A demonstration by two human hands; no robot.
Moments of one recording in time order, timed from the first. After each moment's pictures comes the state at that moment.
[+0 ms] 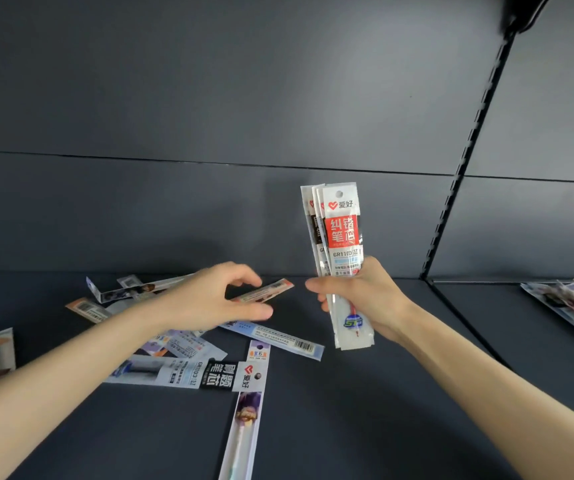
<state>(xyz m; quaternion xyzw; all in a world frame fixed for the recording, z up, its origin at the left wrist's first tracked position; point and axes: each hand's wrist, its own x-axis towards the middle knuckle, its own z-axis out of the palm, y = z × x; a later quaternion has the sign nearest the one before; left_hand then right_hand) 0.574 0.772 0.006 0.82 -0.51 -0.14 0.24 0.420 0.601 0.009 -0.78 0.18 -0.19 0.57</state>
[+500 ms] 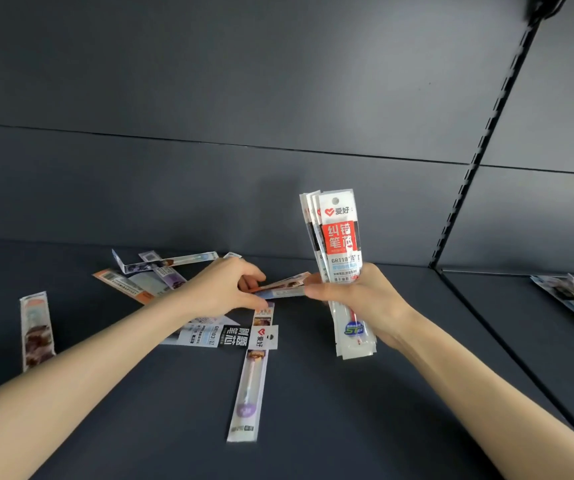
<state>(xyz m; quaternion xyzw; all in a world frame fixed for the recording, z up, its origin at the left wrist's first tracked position) 0.570 0.770 -0.019 0.84 -0.48 -0.09 0.24 0.408 0.628 -0.003 -0.79 0.21 -0.15 0.56</state>
